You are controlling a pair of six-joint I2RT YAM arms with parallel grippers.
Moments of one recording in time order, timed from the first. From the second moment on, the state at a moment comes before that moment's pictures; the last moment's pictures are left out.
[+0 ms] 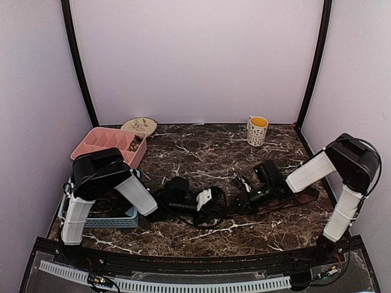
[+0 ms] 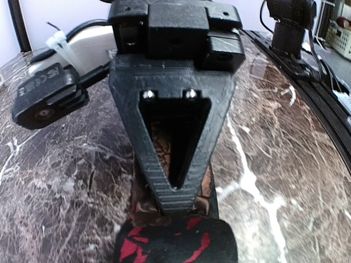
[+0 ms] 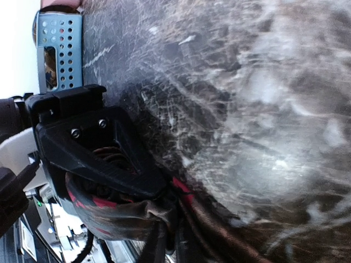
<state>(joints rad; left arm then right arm) -0.99 2.24 0.95 0.92 0.49 0.19 0.60 1.76 0.62 0.18 -0.81 0.68</state>
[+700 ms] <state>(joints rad) -0.98 2.10 0.92 0.63 0.43 0.29 0.72 1.72 0.78 0.01 -0.73 0.68</state>
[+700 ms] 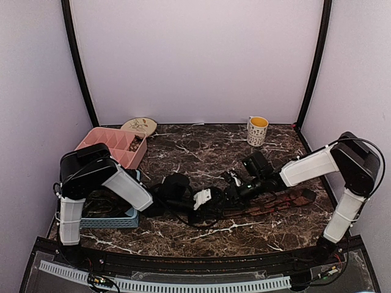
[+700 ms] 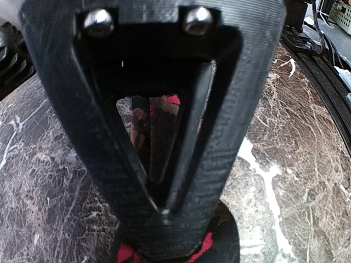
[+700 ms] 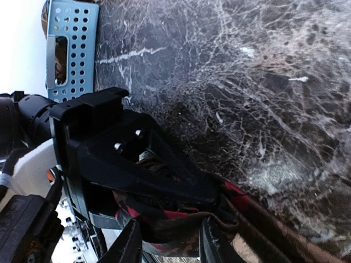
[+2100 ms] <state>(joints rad) -1.05 2.20 0.97 0.82 0.31 0.14 0.62 1.68 0.62 0.13 -0.70 0.62</state>
